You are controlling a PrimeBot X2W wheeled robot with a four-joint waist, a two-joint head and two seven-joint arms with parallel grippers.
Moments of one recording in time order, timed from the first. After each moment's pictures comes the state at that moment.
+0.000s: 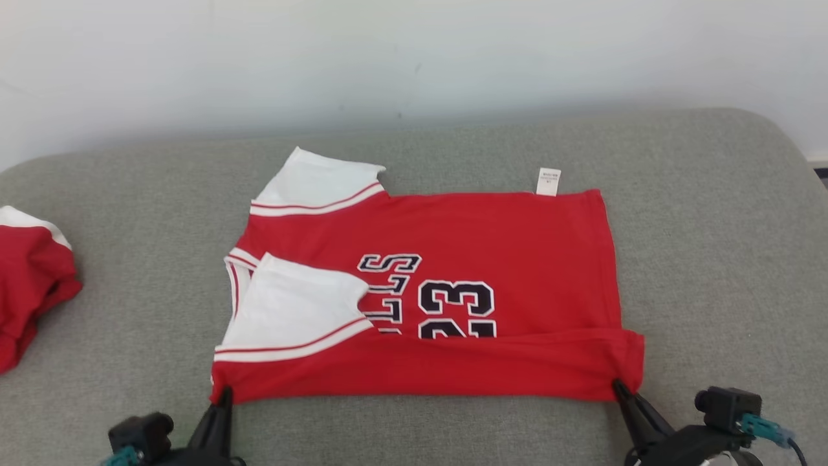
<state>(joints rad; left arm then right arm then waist) -0.26 0.28 -0.35 0.64 -0.75 -0.09 -0.26 -0.18 -0.30 0.37 0.53 0.77 0.13 -0.13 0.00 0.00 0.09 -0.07</state>
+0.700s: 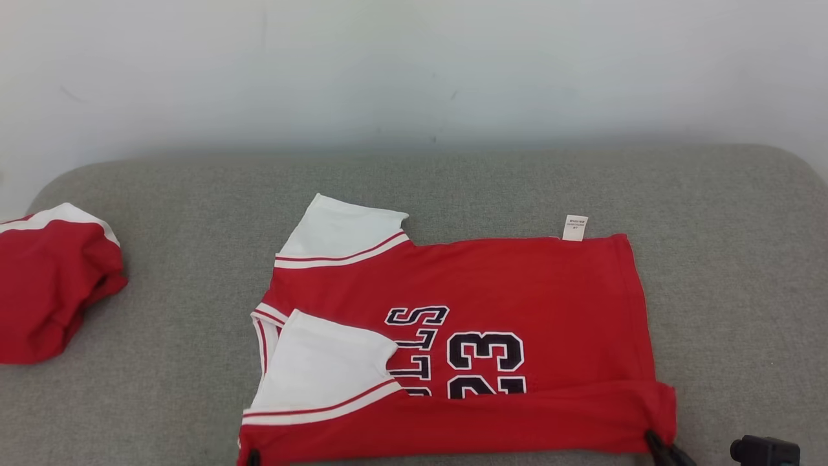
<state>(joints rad) -0.02 0.21 -0.34 0.48 -0.73 -0.03 -0.26 0.04 -0.33 0.24 0.37 0.70 0.13 -0.04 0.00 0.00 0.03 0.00</state>
